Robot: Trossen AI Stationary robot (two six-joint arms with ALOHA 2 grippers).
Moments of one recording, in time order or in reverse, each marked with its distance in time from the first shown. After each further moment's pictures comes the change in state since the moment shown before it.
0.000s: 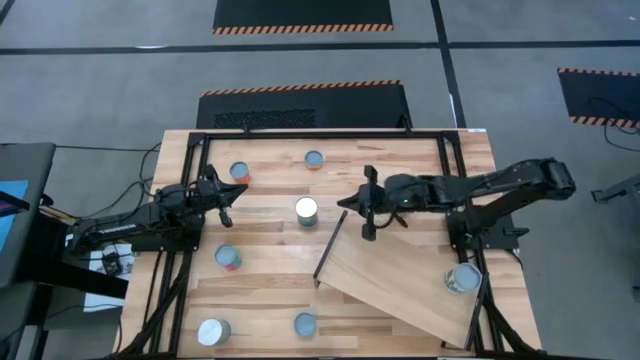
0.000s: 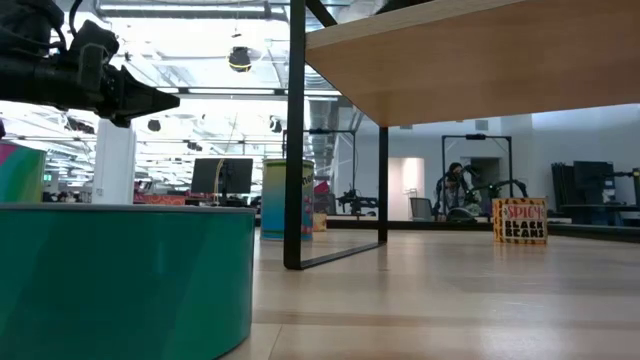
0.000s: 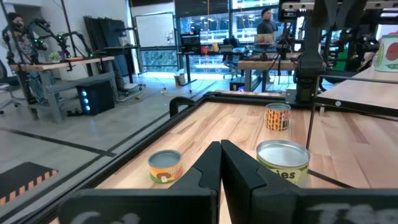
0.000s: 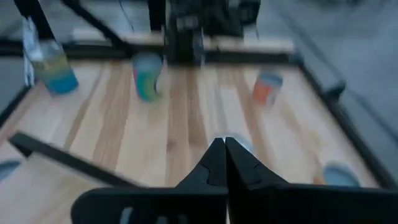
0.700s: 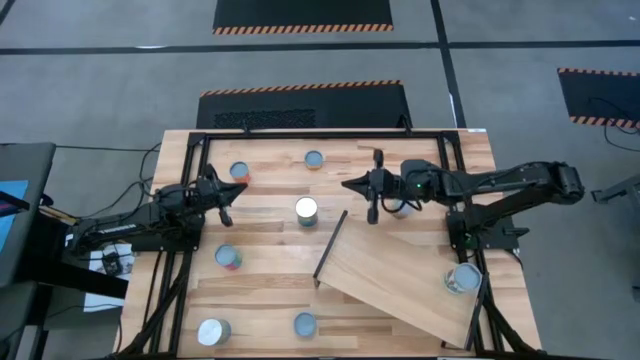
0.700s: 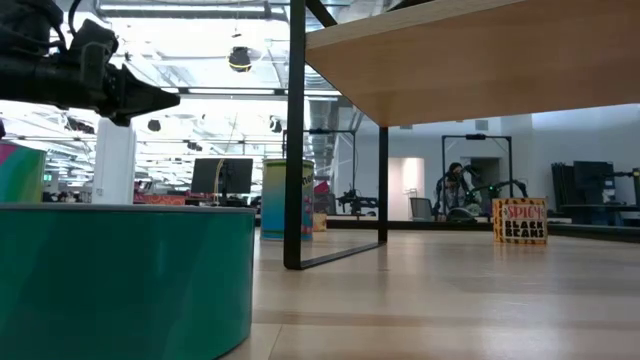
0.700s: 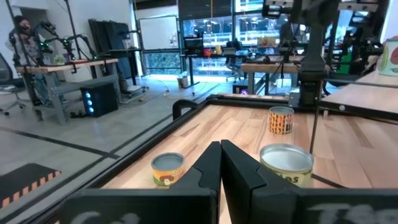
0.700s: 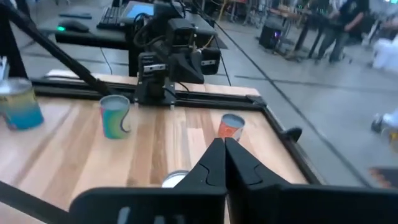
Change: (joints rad) left arm 0.000 0.000 0.000 0.015 -0.015 0.000; right arm -0.129 -0.084 -0.128 0.232 -0.053 -0.139
